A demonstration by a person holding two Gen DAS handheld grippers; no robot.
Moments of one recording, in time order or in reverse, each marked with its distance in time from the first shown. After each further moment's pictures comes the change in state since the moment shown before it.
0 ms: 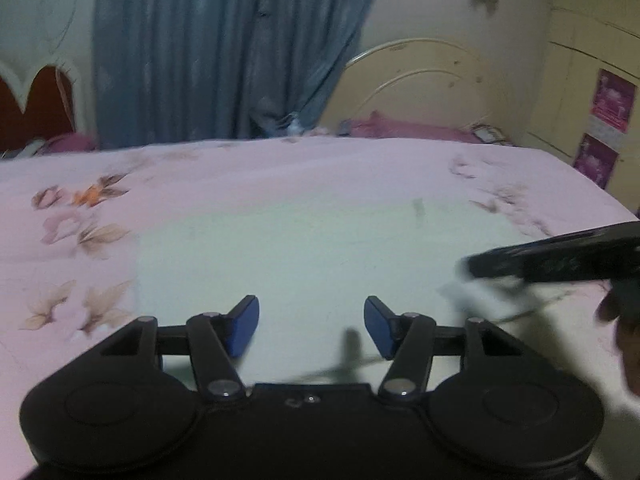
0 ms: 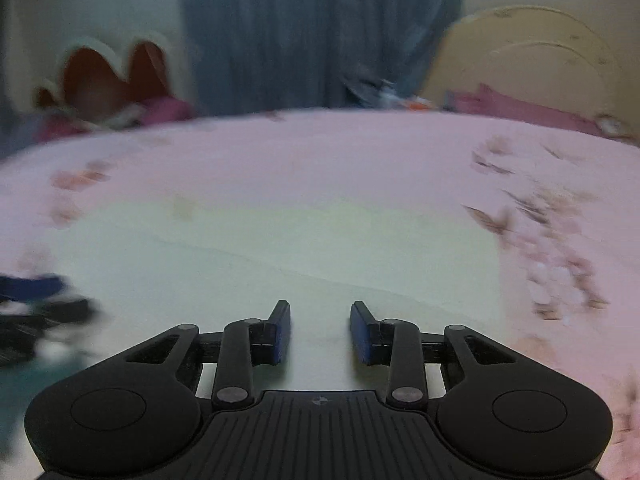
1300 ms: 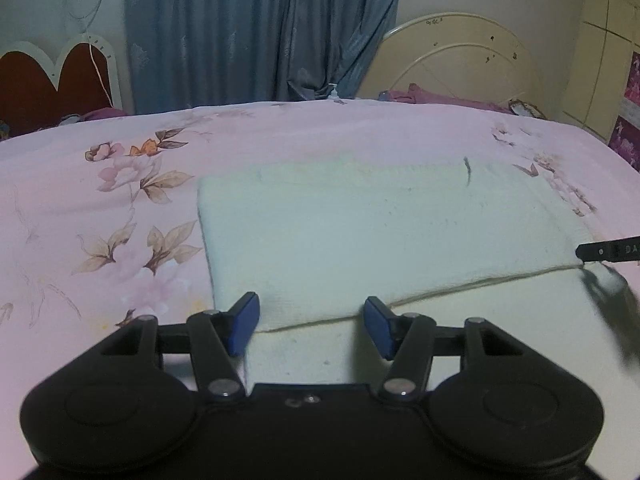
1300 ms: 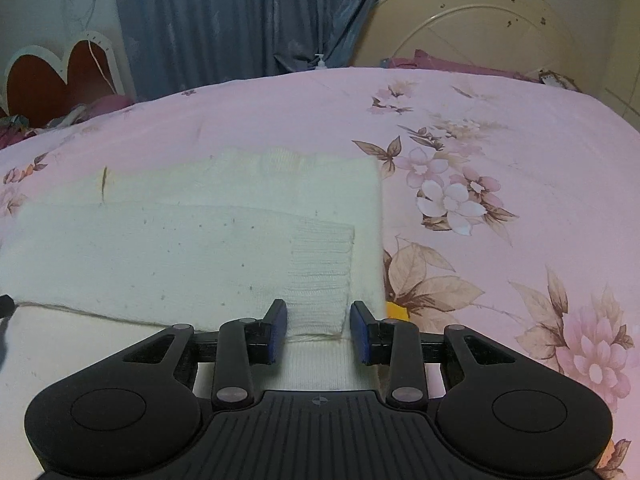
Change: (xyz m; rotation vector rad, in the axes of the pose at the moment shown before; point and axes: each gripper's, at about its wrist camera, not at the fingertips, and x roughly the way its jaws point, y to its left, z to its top) left arm -0.012 0.031 -0.022 -0.021 0.091 0.124; right arm -0.024 -0.072 -0.036 0.101 0.069 -0.250
